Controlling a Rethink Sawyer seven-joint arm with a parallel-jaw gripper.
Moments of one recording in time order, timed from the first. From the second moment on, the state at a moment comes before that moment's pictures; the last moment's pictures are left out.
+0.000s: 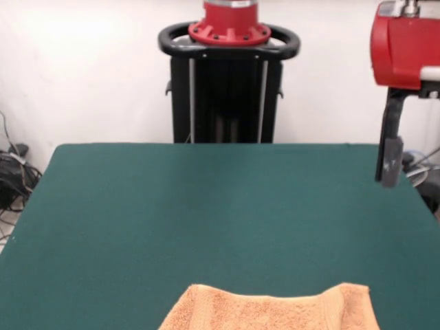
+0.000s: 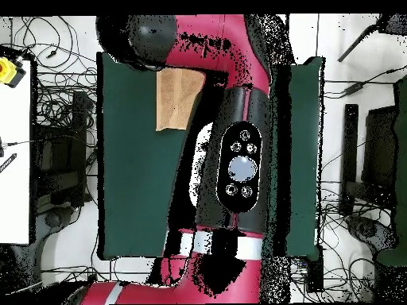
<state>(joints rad) -0.04 -0.49 -0.10 0.80 0.14 0.97 2.18</state>
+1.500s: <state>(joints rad) -0.07 -0.43 -0.10 0.84 0.14 1.06 2.18</state>
